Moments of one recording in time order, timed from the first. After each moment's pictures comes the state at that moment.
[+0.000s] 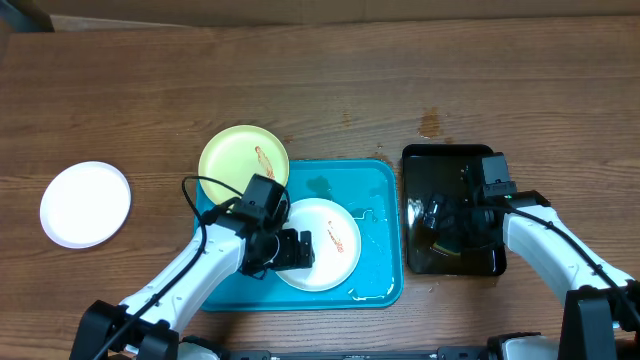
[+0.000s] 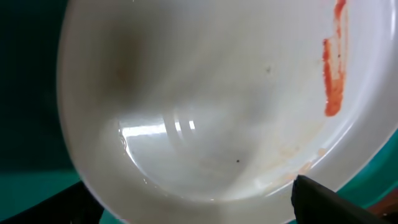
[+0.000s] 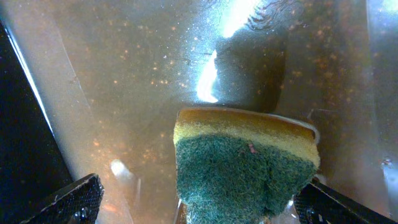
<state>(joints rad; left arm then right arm) -0.38 1.43 0.72 -0.74 0.29 -0.47 0.12 1.49 0.71 -0.55 -0.13 0.46</state>
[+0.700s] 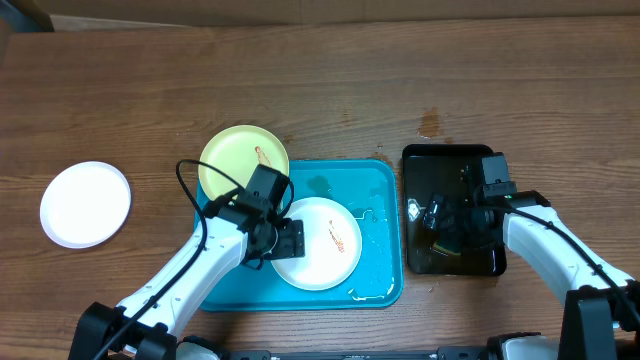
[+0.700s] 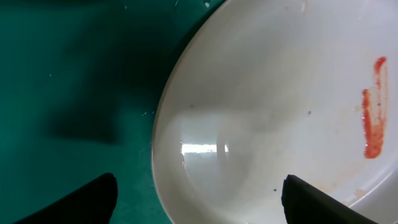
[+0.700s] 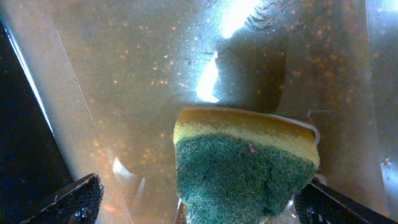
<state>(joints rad) -0.40 1.43 0.77 -0.77 0.08 -0.50 0.12 1.49 0.71 -0.55 -0.13 0.46</state>
